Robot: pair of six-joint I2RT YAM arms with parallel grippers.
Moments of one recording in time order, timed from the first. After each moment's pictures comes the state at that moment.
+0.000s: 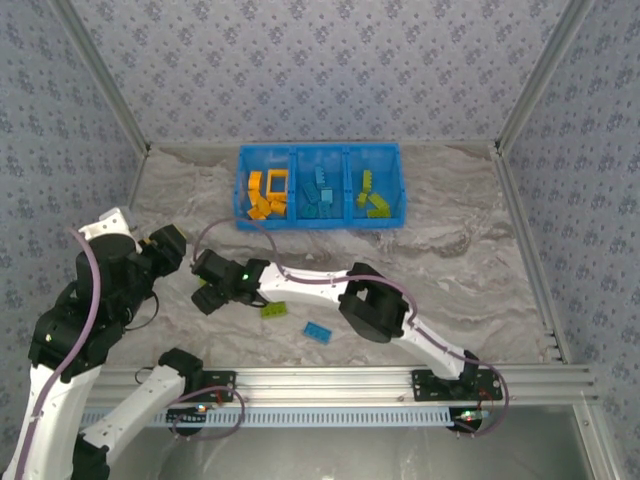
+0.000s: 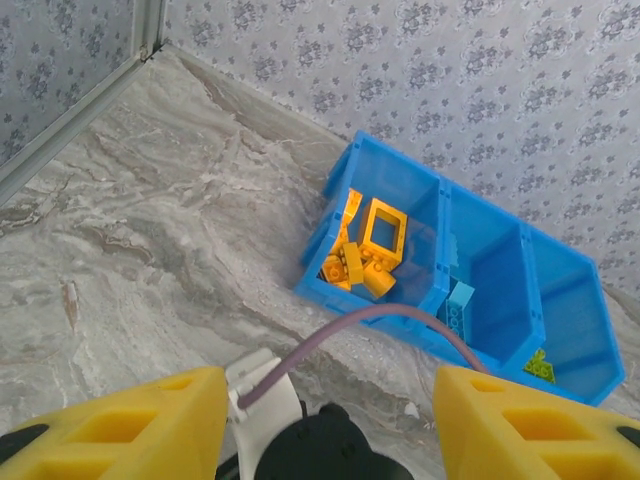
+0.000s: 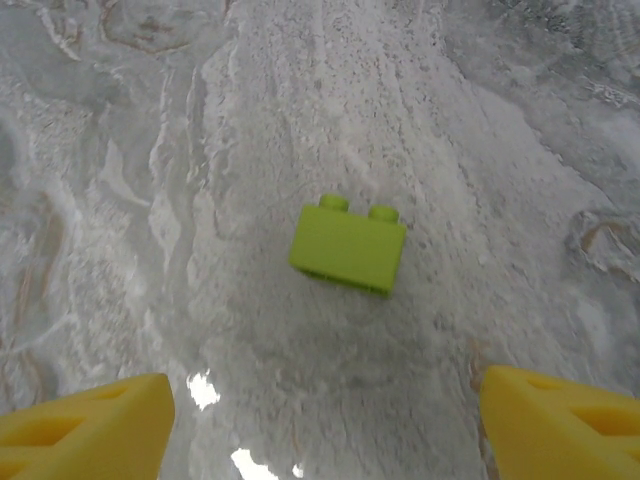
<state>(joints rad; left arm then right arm) -0.44 0.66 1.28 -1.11 -0.38 -0.70 1.23 2.41 2.03 -0.48 0.10 0.34</state>
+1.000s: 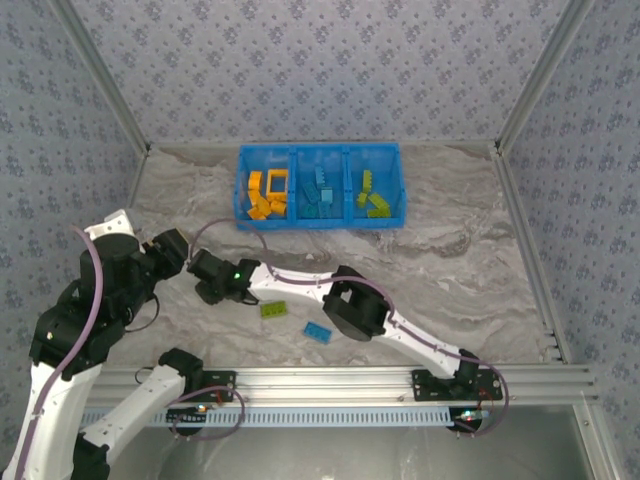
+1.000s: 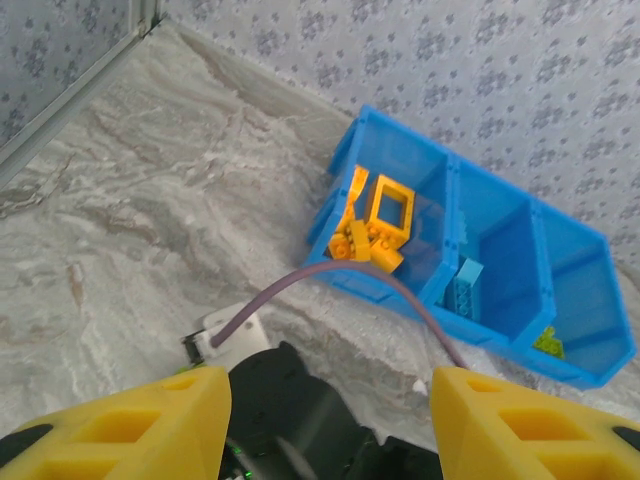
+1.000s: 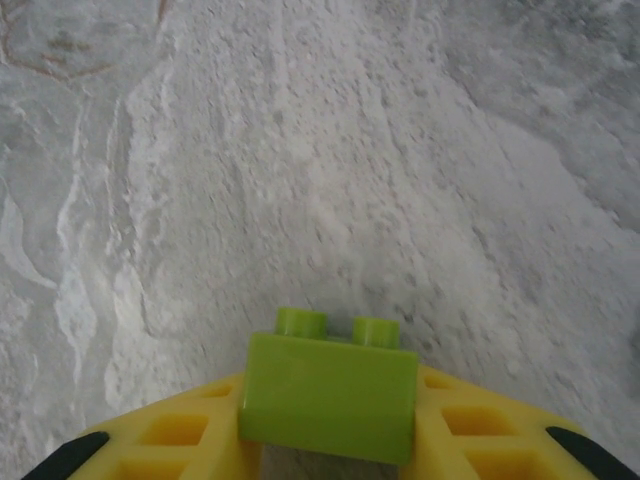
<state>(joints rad) -0.44 0.67 1.29 -1.16 -0.36 -0.71 1.21 2.56 2.19 -0.49 0.13 0.35</state>
